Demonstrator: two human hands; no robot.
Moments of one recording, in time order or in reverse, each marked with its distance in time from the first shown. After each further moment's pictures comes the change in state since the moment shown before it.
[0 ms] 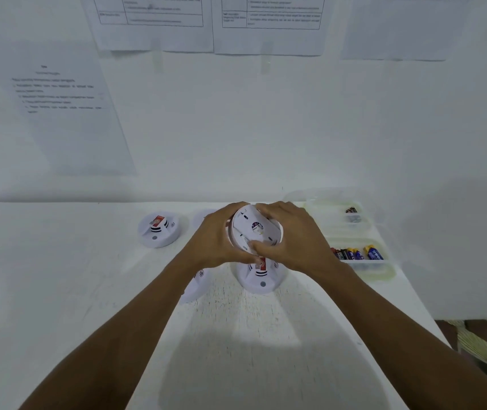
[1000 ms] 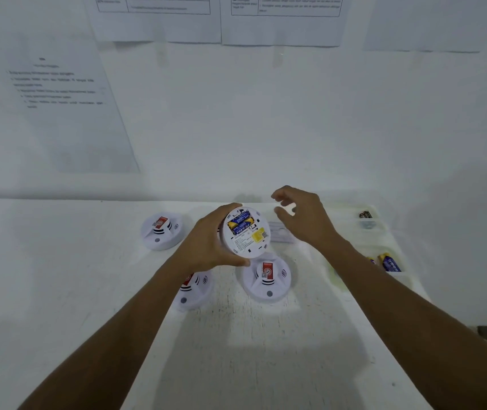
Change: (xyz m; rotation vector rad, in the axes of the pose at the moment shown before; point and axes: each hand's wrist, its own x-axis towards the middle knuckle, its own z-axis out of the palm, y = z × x) left_hand 0.005 -0.041 -0.011 0.052 -0.011 -0.099; right_hand 0.063 0.067 0.027 0.174 0.049 0.134
